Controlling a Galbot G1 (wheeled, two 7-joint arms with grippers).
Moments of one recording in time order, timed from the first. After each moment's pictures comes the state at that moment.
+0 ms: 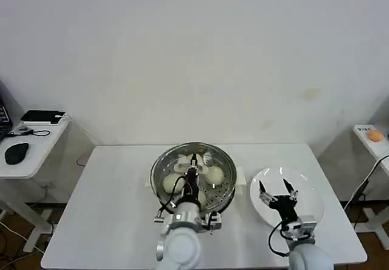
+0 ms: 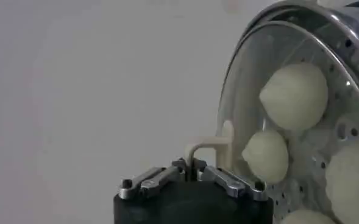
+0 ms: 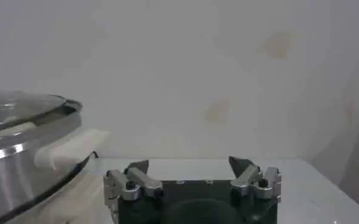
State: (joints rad) left arm 1.06 -1.42 0.13 -1.92 1.60 0.59 0.32; right arm -1.40 1.36 0.61 1.87 0.24 -0.12 -0.06
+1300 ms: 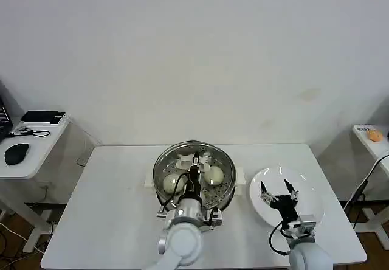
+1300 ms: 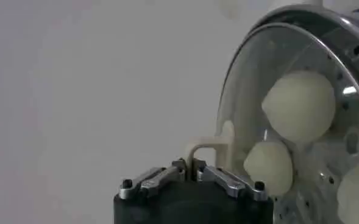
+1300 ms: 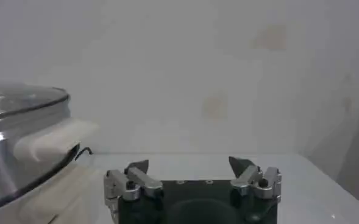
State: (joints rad) left arm 1.03 -1.42 0.13 -1.87 1.58 0.58 0.30; right arm -1.38 1.36 0.61 1.83 0.23 -0.11 -0.06
